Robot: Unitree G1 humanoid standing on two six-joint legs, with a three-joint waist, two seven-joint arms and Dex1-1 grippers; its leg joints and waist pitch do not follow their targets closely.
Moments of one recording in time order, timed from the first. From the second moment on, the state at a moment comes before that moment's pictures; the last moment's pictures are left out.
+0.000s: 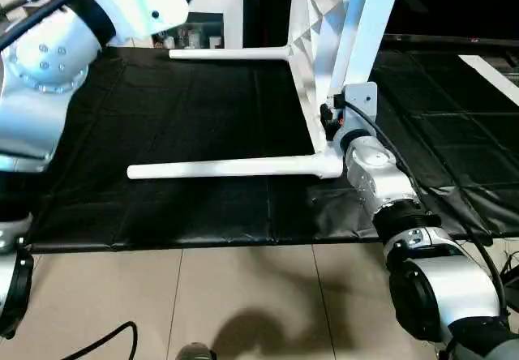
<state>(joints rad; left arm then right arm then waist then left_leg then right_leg) -0.91 0.78 -0.16 0.09 0.35 0.00 -0.42 -0.90 -0.10 -0.11 1.00 0.04 -0.03 0.01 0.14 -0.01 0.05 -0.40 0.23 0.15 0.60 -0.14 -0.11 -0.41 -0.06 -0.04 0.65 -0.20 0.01</state>
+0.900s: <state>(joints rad) -0.95 0.73 -0.14 0.22 0.37 -0.02 -0.40 -0.90 -0.11 -0.09 1.00 0.02 -0.05 0.02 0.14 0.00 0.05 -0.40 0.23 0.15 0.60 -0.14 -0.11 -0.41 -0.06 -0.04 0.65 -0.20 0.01</state>
